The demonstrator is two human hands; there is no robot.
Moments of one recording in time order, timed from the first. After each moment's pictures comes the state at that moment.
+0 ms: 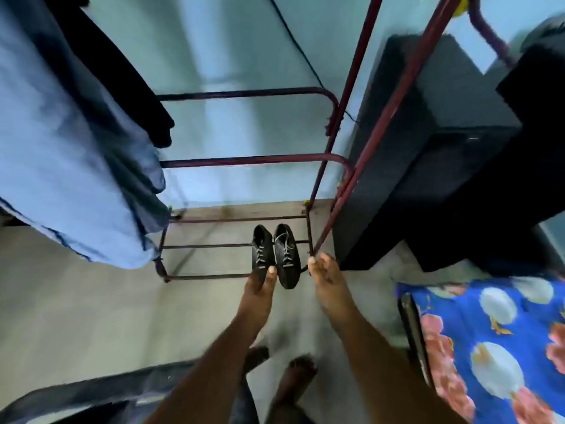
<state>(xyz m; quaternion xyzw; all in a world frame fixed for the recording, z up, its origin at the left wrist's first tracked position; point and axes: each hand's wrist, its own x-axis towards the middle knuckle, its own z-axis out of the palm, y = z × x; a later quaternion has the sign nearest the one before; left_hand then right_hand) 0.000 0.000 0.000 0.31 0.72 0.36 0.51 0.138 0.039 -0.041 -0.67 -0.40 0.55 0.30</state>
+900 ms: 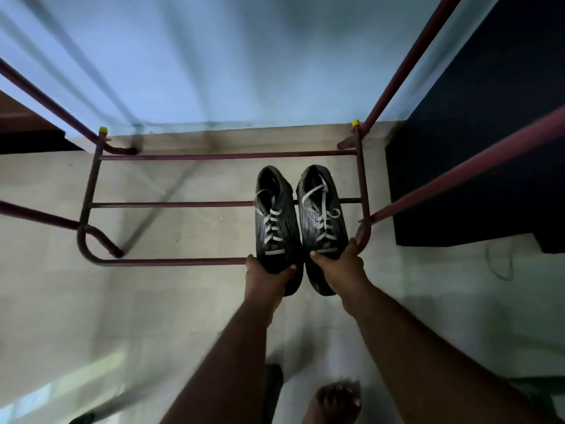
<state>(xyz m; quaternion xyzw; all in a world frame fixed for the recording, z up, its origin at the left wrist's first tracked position) -0.087 0.139 -0.470 0.16 0.78 0.29 0.54 0.062 0.189 -0.475 -0.77 -0.34 0.53 0.10</state>
